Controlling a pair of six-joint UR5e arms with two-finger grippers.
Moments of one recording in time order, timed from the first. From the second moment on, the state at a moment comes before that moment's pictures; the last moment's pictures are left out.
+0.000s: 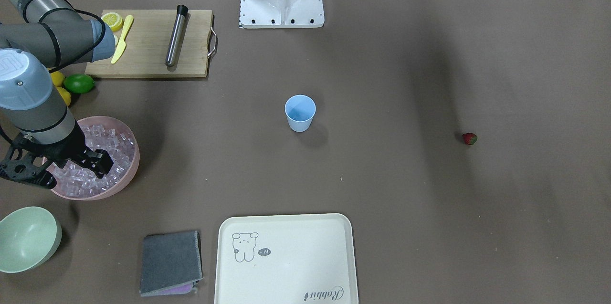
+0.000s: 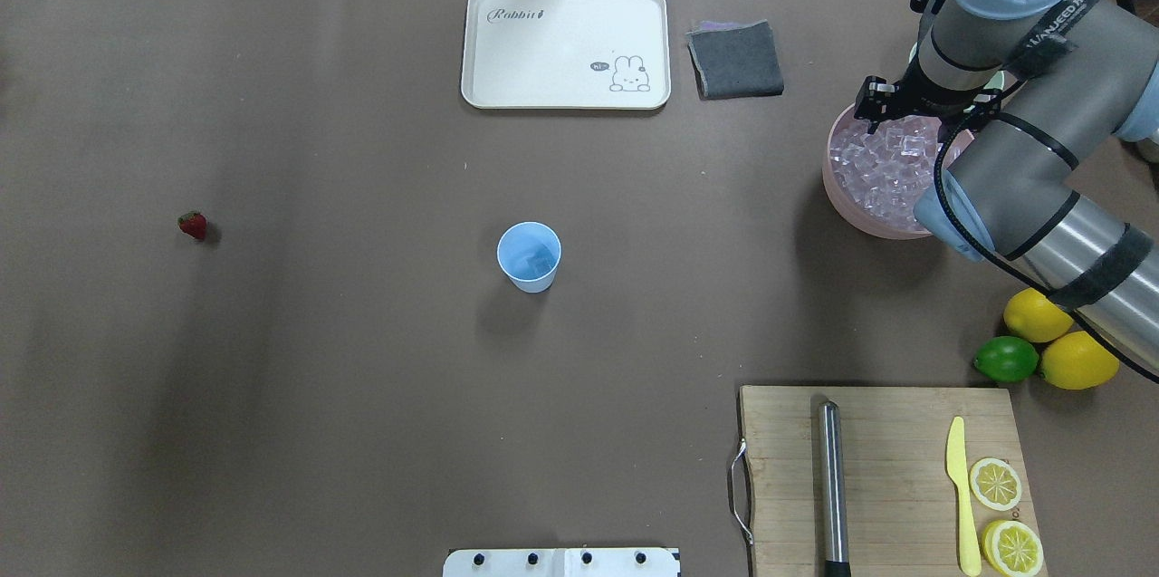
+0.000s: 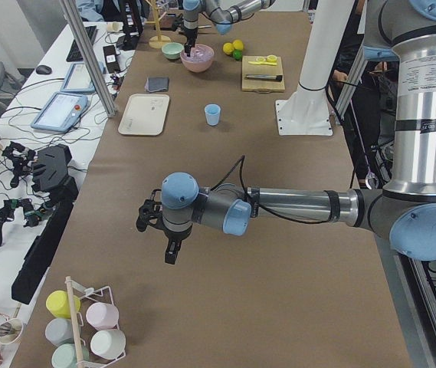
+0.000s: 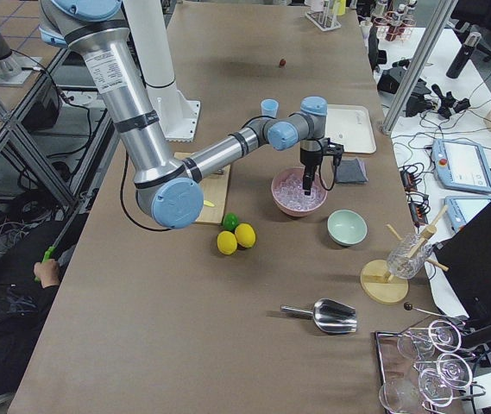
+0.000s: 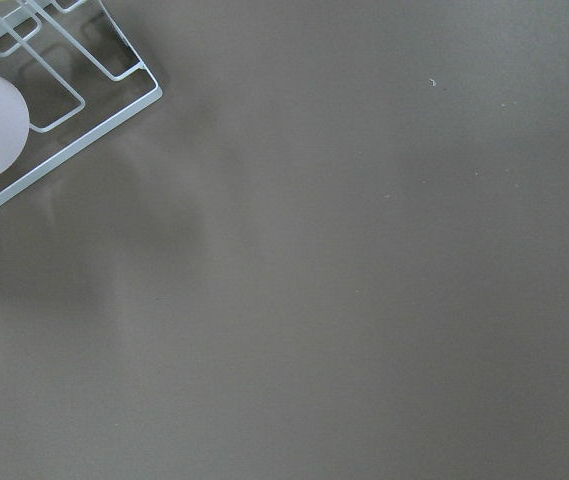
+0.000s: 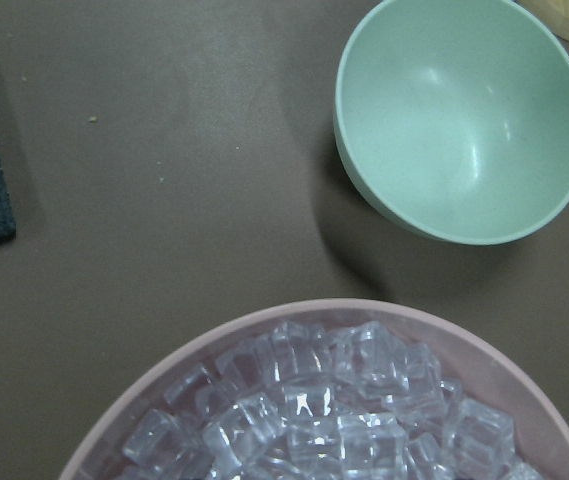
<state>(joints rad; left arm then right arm) -1.53 -1.53 -1.63 -1.82 -2.36 -0.07 0.95 -1.15 1.61 -1.57 1.95 0.98</state>
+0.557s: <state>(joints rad) -1.53 -1.53 -1.63 -1.82 -2.36 -0.07 0.96 -1.15 1.60 -1.57 1.96 0.75</state>
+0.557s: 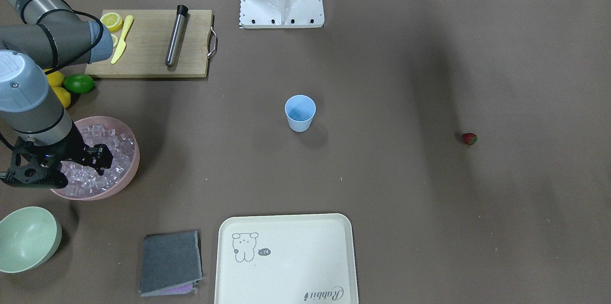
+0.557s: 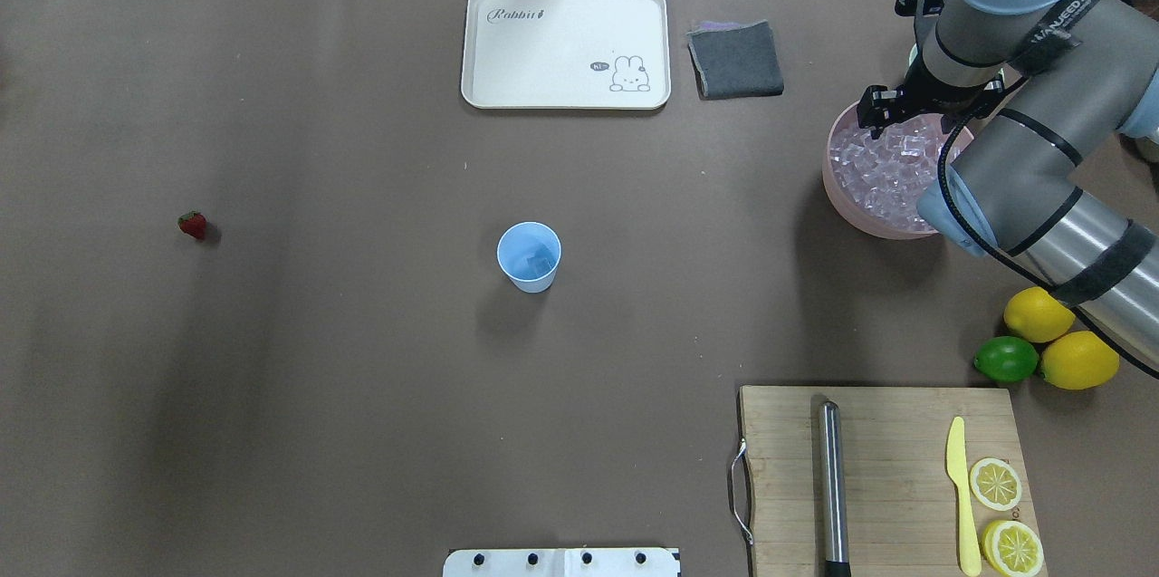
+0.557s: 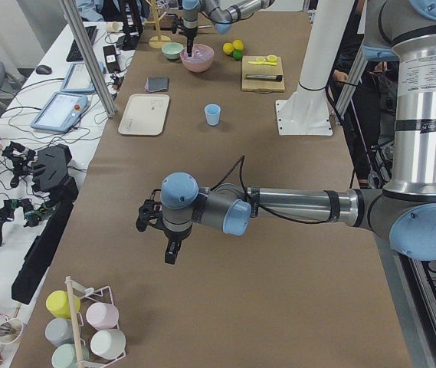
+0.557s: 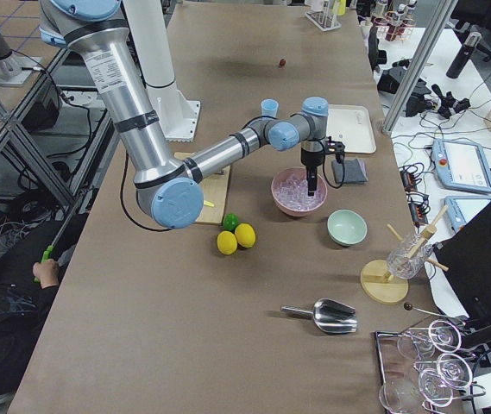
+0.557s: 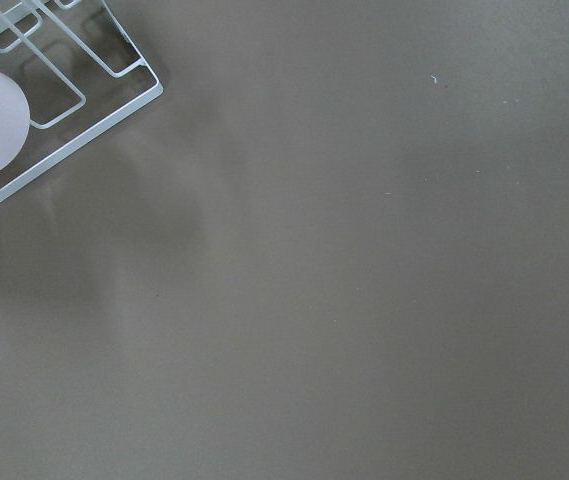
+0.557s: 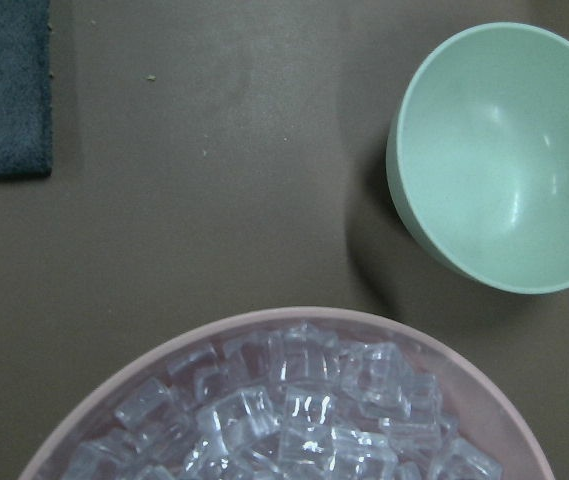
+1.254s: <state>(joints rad) -1.53 -1.54 -1.64 -1.82 -2.36 -0.07 0.96 -1.14 1.54 -1.57 1.96 0.72</state>
